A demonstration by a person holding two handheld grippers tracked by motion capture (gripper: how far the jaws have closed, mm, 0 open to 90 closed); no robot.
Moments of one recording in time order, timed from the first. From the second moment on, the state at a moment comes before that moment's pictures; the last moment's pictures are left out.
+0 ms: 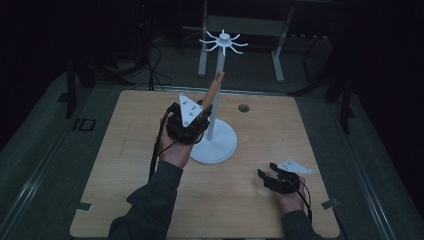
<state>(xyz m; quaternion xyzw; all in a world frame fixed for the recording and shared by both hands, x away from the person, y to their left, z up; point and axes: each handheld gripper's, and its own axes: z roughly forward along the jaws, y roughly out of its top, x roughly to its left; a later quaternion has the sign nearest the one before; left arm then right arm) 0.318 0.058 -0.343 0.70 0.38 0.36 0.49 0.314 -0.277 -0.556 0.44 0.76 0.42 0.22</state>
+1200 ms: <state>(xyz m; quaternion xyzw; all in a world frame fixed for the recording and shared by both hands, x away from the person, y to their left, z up) 0.325 0.036 -0.307 0.65 0.37 0.45 0.49 0.314 -0.278 -0.556 0.44 0.76 0.42 0.21</state>
